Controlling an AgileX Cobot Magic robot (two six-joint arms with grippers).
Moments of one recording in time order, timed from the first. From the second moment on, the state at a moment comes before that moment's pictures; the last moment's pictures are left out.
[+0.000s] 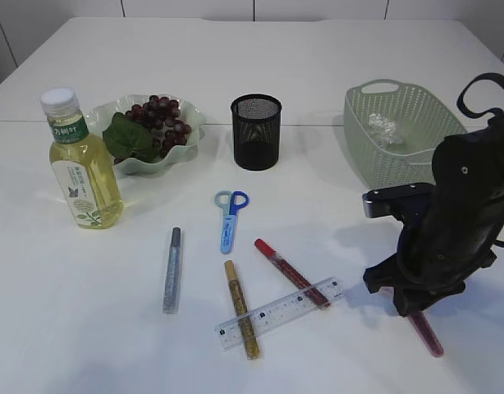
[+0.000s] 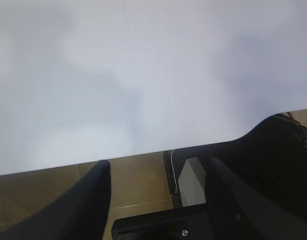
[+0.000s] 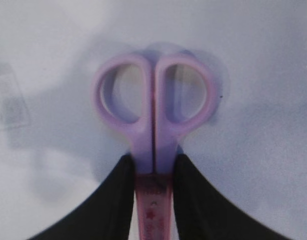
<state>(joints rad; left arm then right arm) -0.24 0.77 -0.68 0.03 1.24 -0.12 0.29 1.88 -0.96 -0.01 0.66 0.07</state>
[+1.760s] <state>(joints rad) -0.24 0.77 -0.68 0.05 1.24 -0.12 0.29 1.89 -0.96 0.00 0.74 0.08</state>
